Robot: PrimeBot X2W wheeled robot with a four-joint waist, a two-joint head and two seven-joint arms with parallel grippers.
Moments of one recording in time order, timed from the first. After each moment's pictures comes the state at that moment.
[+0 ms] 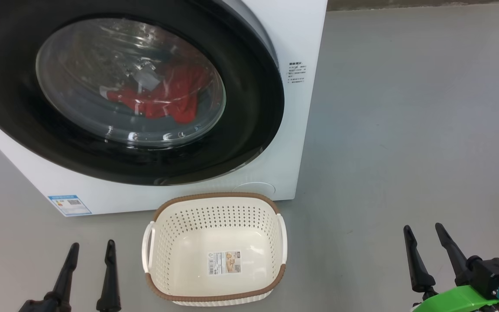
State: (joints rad) left arm 0.06 0.03 0.01 0.08 -0.22 -0.10 -0.25; right arm 0.00 -0.07 -0.10 0.18 0.18 0.13 -0.25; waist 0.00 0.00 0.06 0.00
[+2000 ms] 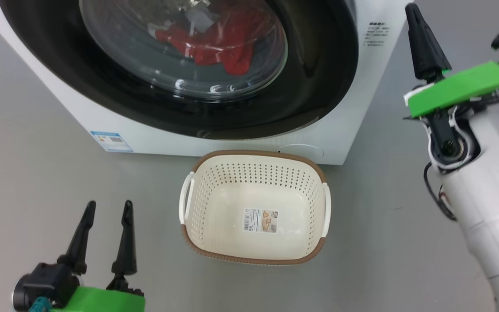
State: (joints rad) left arm -0.07 0.03 -0.06 0.06 -0.23 -0.10 -0.25; right arm -0.87 -0.27 0.30 0.56 1.03 0.13 -0.21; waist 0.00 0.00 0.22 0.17
